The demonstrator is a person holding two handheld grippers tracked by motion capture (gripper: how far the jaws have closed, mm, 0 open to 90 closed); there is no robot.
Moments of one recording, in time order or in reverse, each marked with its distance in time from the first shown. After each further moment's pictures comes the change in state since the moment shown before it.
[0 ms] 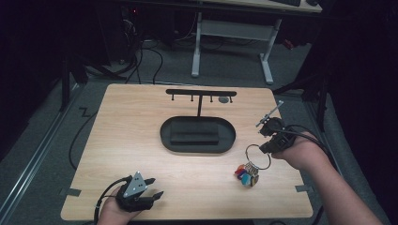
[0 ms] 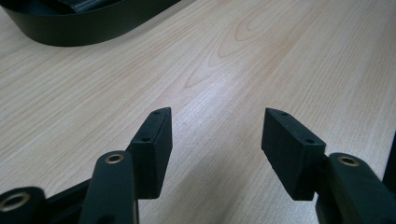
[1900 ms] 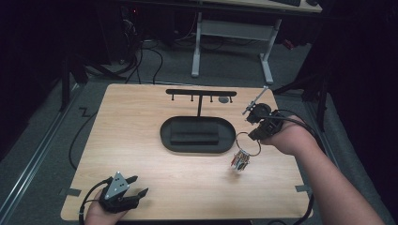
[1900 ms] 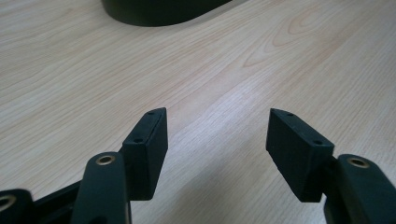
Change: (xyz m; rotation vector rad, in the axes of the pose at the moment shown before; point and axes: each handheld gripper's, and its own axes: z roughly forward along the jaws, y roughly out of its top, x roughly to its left) left arm 0.019 -0.024 -0.033 -0.030 0.135 -0.092; right arm 0.006 0.046 -0.016 -0.029 -0.028 -0.112
